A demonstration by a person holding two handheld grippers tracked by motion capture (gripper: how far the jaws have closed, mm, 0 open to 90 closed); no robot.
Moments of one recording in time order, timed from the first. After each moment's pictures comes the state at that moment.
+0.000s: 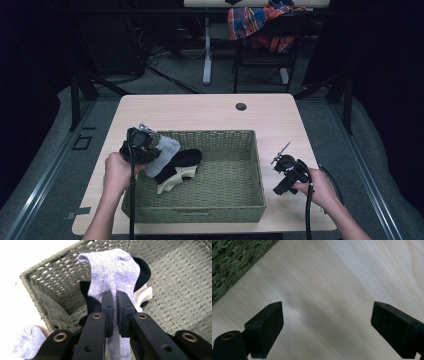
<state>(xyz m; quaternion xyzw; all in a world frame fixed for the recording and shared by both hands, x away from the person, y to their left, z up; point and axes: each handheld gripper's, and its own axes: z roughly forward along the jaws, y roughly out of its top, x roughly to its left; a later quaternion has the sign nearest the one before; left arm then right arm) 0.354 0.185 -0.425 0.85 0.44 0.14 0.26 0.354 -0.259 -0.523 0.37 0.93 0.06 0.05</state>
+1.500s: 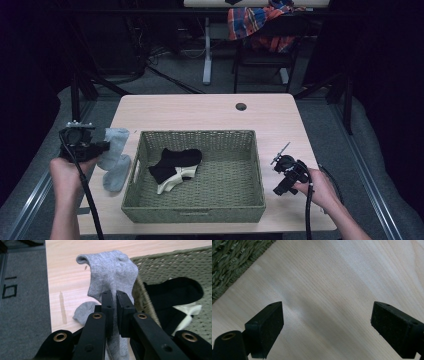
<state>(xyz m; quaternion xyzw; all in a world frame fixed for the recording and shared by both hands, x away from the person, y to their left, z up) 0.345 0.318 -0.421 0.74 0.58 0.17 0.30 0.355 -0.259 -0.525 0.37 0.93 0.05 0.05</state>
